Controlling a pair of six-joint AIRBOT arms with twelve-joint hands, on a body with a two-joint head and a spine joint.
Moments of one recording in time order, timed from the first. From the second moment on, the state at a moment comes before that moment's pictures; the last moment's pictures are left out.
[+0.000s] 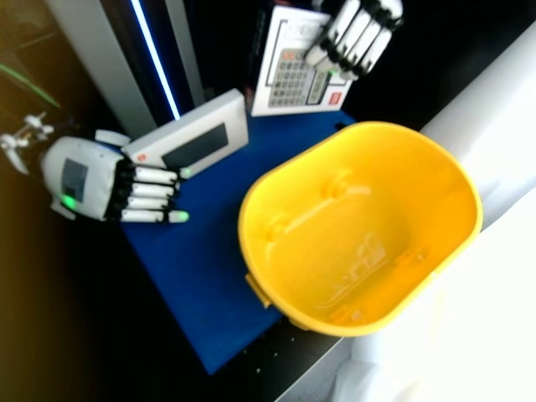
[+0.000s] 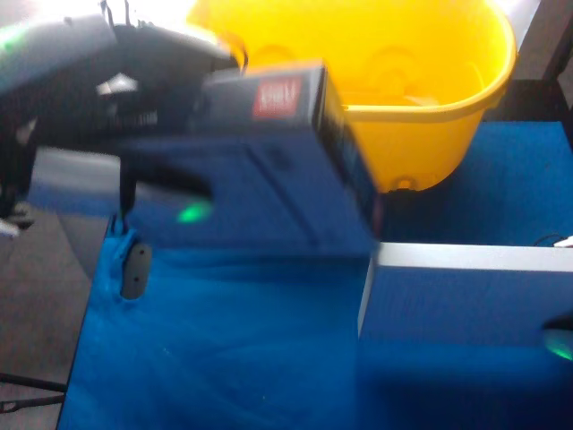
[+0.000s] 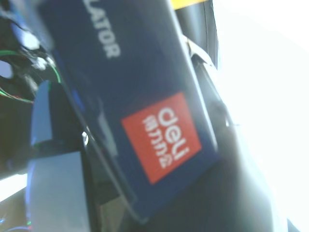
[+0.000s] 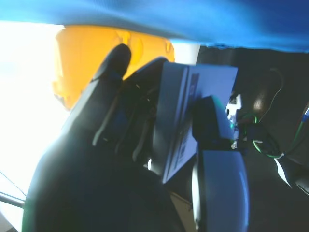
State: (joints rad) left arm 0.57 -0.71 0.89 0.35 -0.82 0.43; right arm -1.46 -0.88 0.84 -2.84 -1.40 2.84
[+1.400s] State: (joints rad) left arm 0.23 -1.30 1.48 0.31 -0.32 0.57; right arm -1.43 -0.91 0.86 -2.88 -1.37 2.84
